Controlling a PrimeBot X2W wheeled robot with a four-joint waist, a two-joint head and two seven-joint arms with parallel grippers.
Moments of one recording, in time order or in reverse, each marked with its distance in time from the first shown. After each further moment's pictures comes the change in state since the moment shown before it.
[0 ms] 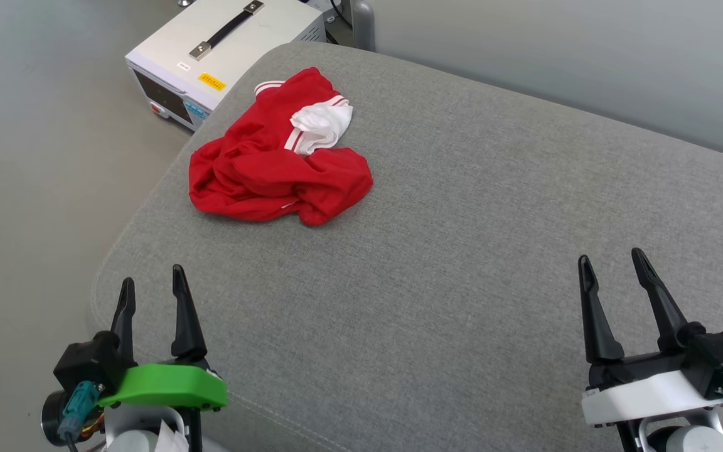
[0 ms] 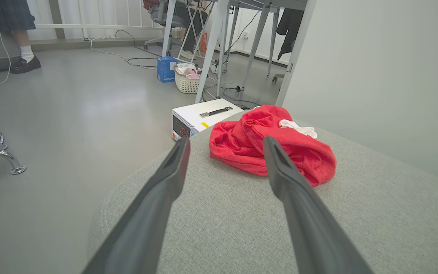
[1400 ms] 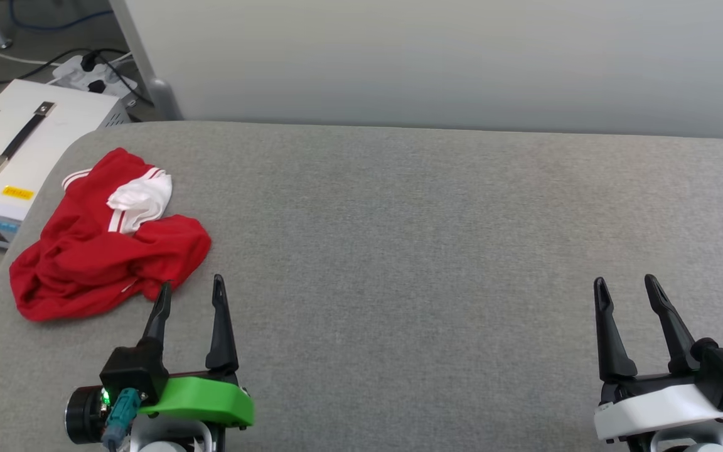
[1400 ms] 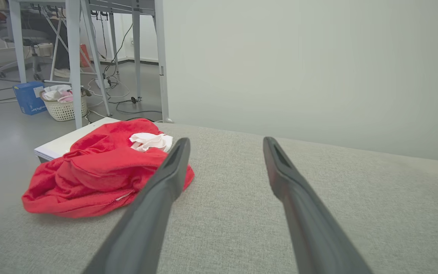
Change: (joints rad) left arm 0.035 0.000 -0.077 -0.034 0.113 -0.015 0.017; right arm 0.038 -0.001 -0.043 0.044 0.055 0.000 0.017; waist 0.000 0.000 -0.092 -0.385
